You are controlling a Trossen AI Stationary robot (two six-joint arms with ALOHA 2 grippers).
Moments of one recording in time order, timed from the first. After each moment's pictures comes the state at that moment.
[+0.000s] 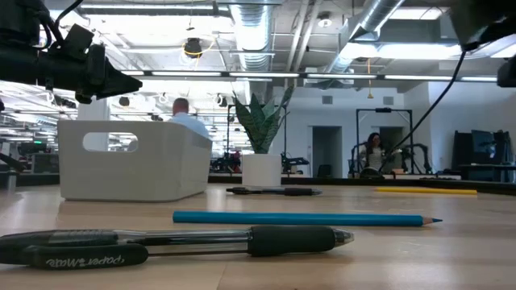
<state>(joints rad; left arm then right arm) 0.37 0.01 0.02 0.05 -0.33 0.00 0.73 1.78 1.20 -0.93 0.07 1.11</state>
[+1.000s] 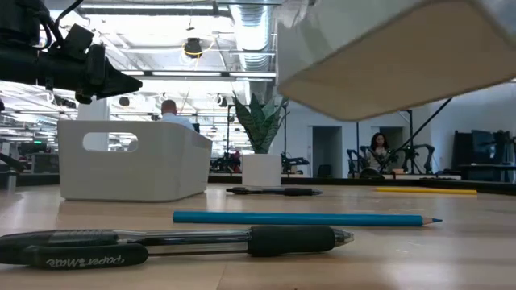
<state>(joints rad) 0.37 0.01 0.02 0.05 -0.33 0.00 0.15 1.51 1.23 -0.98 -0.11 1.16</state>
